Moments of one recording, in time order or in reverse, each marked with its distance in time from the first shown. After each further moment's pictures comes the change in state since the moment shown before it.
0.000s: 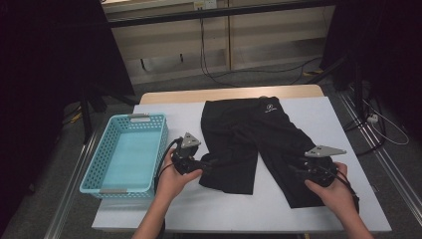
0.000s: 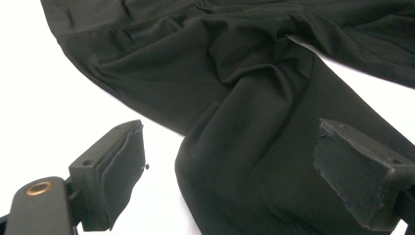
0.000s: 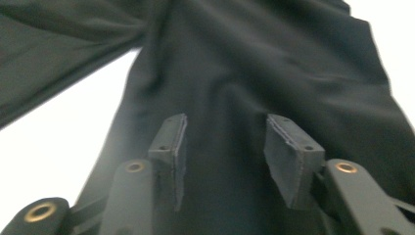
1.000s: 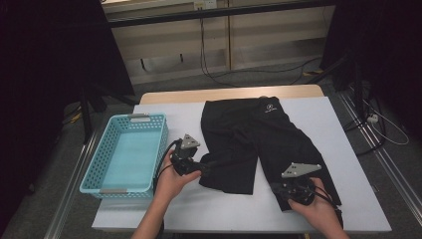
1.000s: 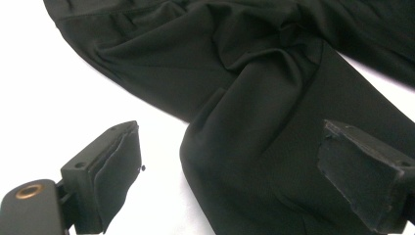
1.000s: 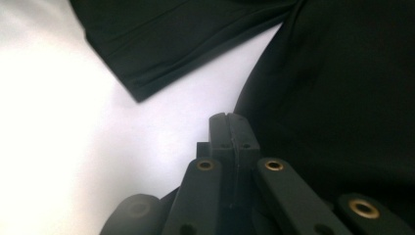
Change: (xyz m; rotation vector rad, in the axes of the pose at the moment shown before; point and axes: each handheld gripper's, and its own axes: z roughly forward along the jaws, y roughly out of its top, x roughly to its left) left arm 0.004 -0.006 0.003 0.030 0.001 -0.007; right arm 0.064 -0.011 0.005 0.071 0.233 -0.092
